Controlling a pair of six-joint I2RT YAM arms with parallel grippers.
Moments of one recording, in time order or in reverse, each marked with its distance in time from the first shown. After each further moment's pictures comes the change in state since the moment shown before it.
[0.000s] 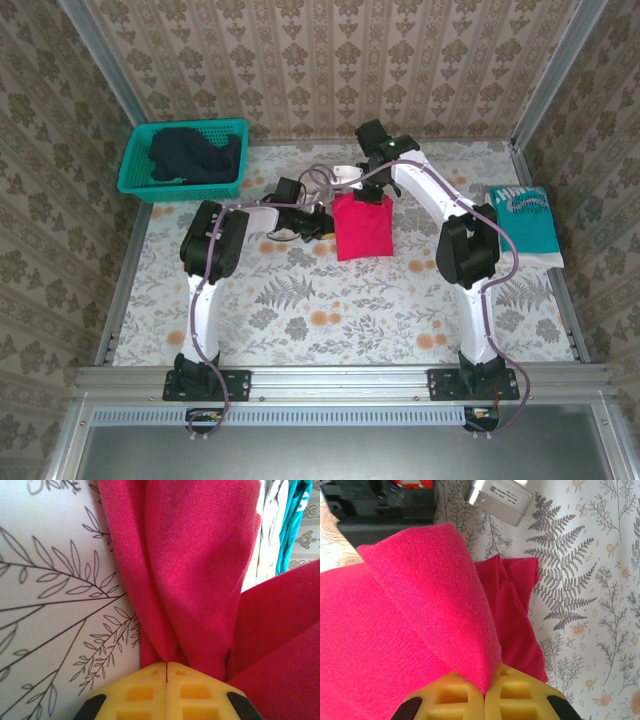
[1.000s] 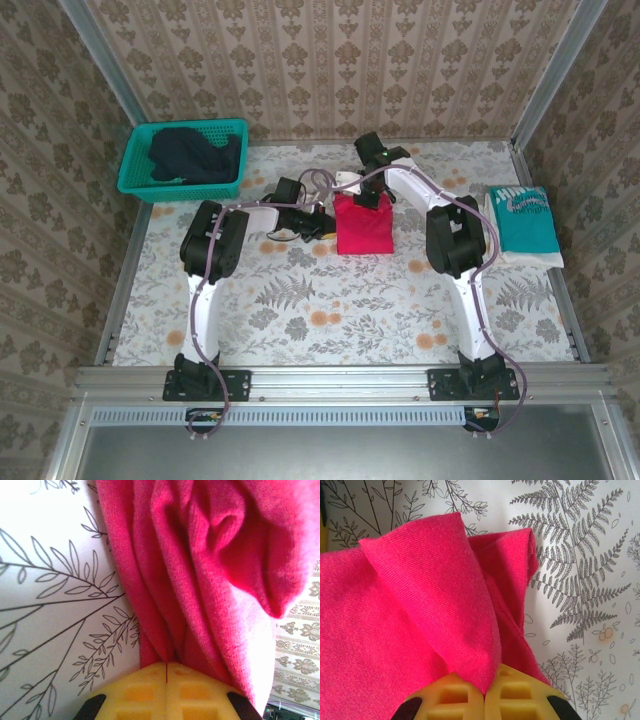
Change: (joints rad) left arm 0.000 0.000 -0.001 0.000 0.000 0.003; right arm -0.029 0.145 -0.019 0.154 0.042 0.077
